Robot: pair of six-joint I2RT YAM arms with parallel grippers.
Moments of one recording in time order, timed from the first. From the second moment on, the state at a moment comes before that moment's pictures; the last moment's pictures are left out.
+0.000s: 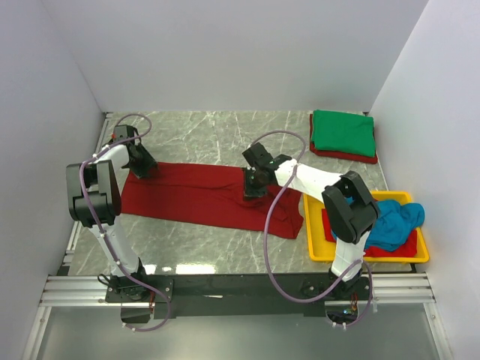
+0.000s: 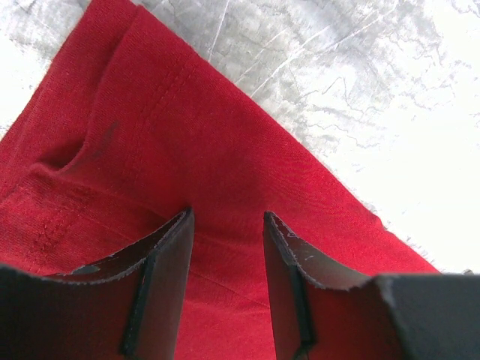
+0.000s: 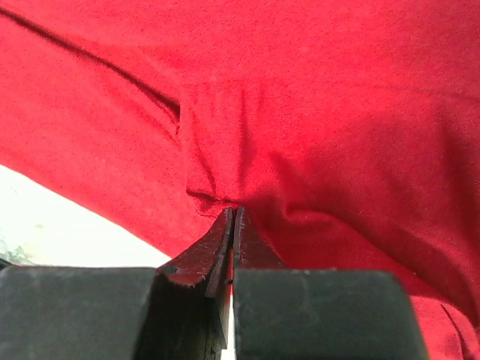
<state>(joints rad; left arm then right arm) 0.14 1.93 1.28 -0.42 0.09 -0.59 0.65 1.84 1.27 -0.52 -0.12 0.59</state>
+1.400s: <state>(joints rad) 0.11 1.90 1.28 -0.44 0.07 -0.56 0.58 1.74 1.23 -0.63 -0.01 0.64</state>
